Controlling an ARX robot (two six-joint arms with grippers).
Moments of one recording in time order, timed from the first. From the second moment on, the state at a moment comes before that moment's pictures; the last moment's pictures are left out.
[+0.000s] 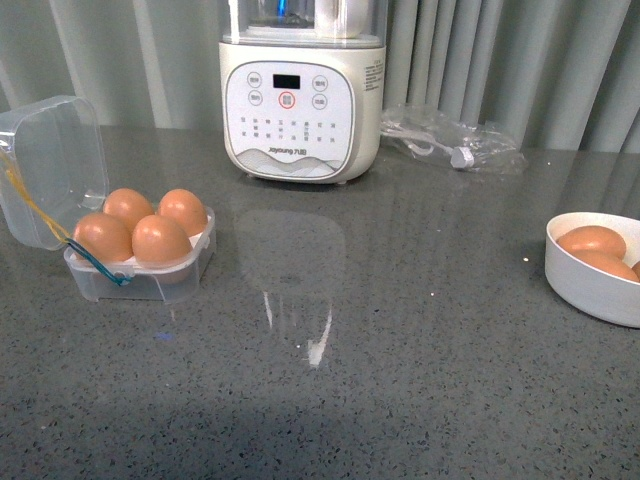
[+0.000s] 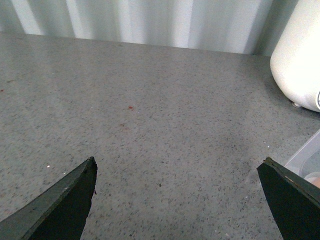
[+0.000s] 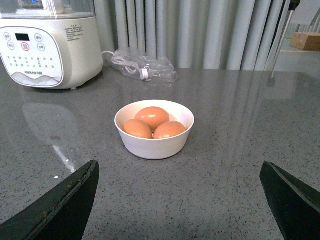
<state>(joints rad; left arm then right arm) 0.33 1.48 0.71 0.65 0.28 0.07 0.00 0.00 0.01 0.00 0.00 0.00</state>
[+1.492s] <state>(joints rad) -0.20 1.32 0.60 0.58 0.18 0.09 0.00 0.00 0.01 0.00 0.00 0.00</state>
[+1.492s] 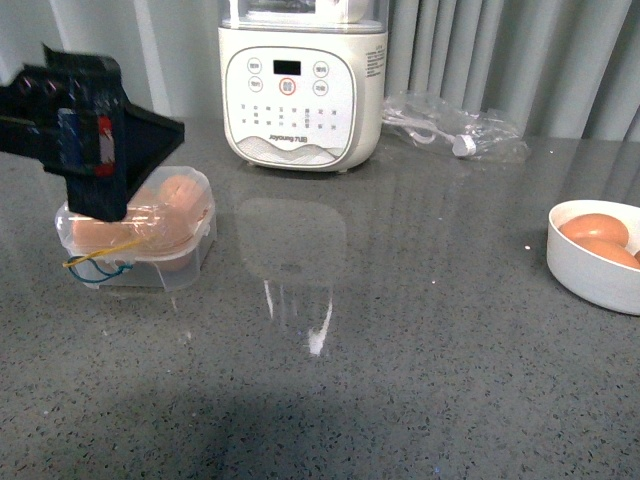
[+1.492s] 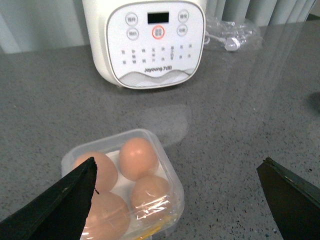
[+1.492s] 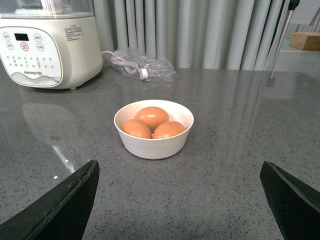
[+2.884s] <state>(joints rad) 0.00 0.15 0.19 -0.05 0.00 0.01 0.00 0.00 0.01 0.00 0.00 0.00</state>
